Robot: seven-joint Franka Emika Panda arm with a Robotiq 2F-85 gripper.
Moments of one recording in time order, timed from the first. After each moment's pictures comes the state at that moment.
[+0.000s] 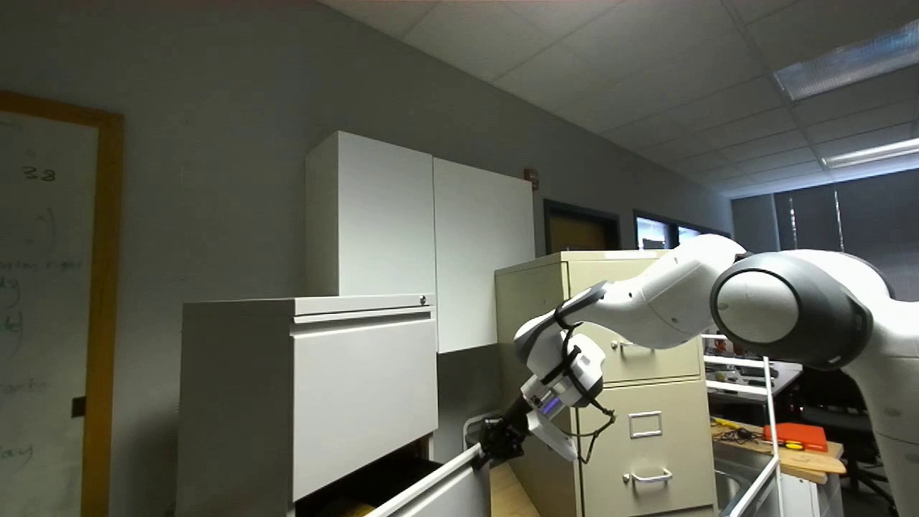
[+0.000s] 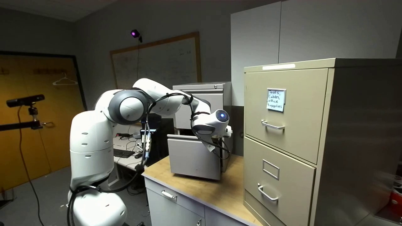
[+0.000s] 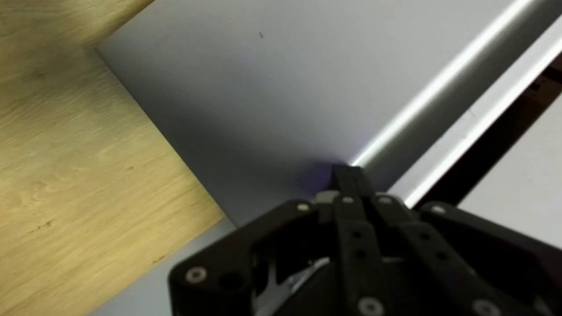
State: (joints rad) arm -0.07 0.13 -0.16 -2.01 1.05 2.34 -0.63
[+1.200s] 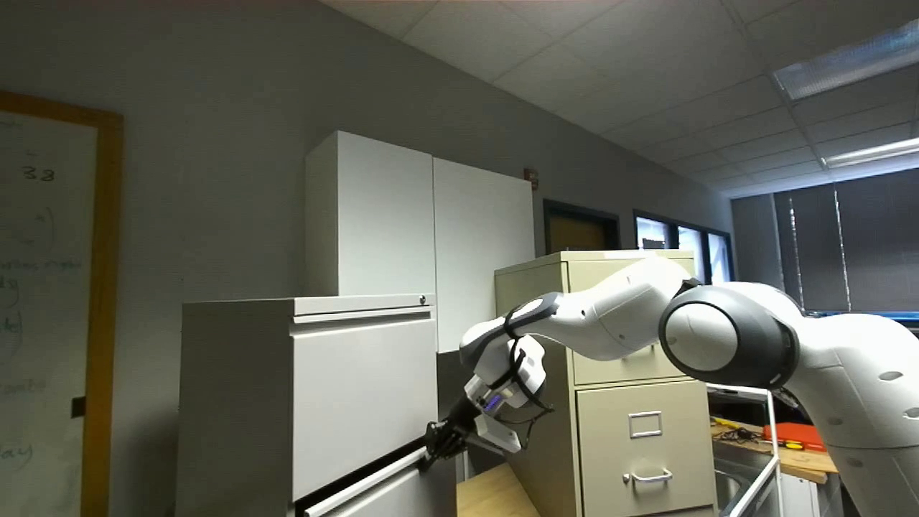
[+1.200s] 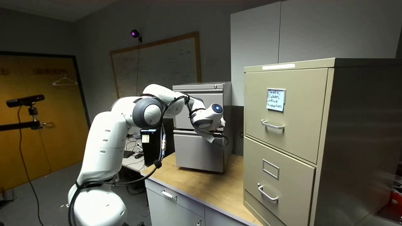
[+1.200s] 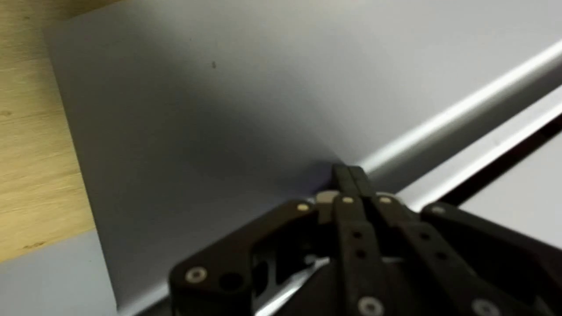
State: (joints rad) arm -0.07 0.34 0.00 -1.72 0.90 2.35 -0.64
